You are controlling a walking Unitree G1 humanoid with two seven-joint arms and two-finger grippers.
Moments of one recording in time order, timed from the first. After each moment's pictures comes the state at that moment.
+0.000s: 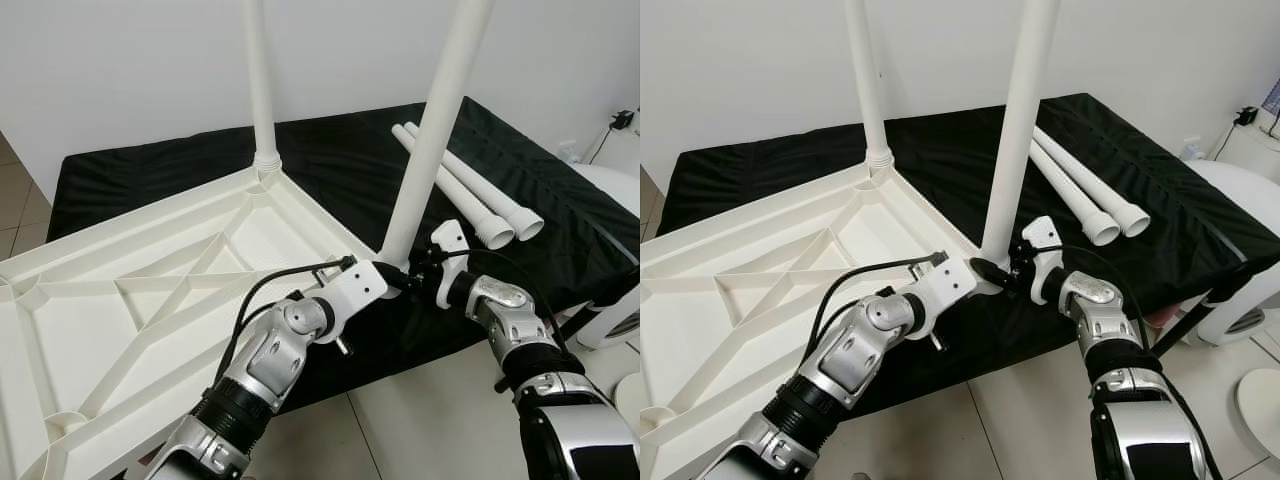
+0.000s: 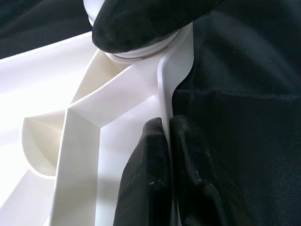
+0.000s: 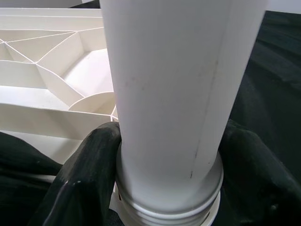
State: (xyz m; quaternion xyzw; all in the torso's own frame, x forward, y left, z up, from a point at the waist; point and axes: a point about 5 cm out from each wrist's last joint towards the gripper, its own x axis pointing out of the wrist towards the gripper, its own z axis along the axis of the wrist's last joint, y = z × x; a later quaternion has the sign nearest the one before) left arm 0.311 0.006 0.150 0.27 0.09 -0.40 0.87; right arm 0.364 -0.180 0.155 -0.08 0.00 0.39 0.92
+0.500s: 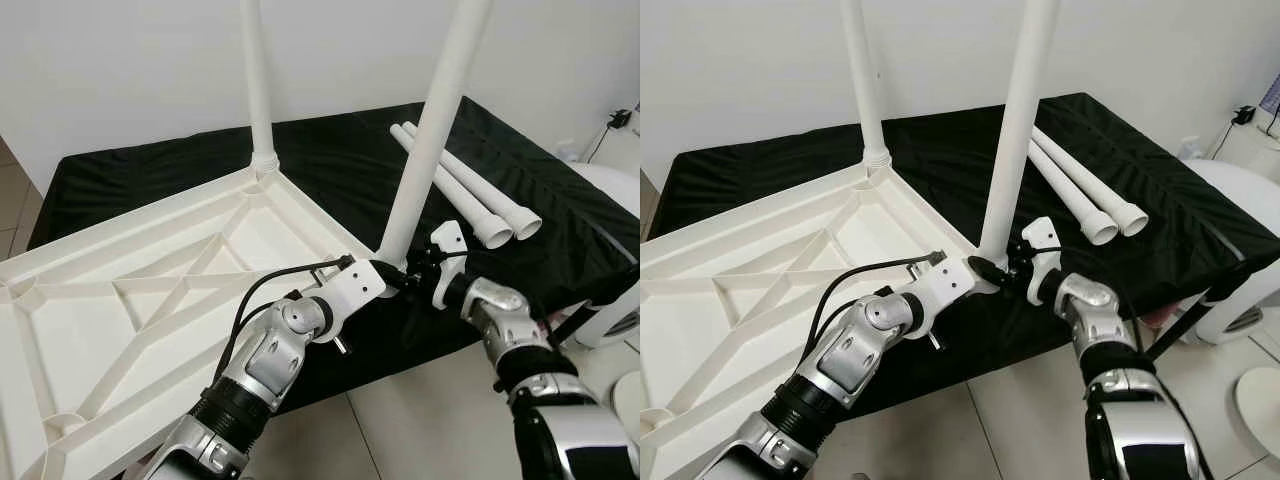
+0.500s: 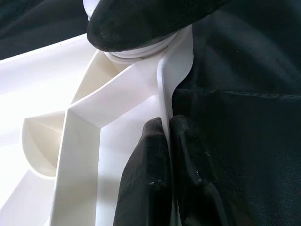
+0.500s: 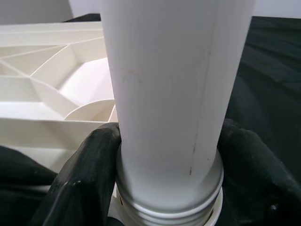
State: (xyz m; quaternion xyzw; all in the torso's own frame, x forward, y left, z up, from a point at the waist) left arm 0.312 0.009 0.150 0.27 0.09 -0.39 0.87; right arm 0.363 -0.174 0.149 -0.05 -0.02 0.36 0.93
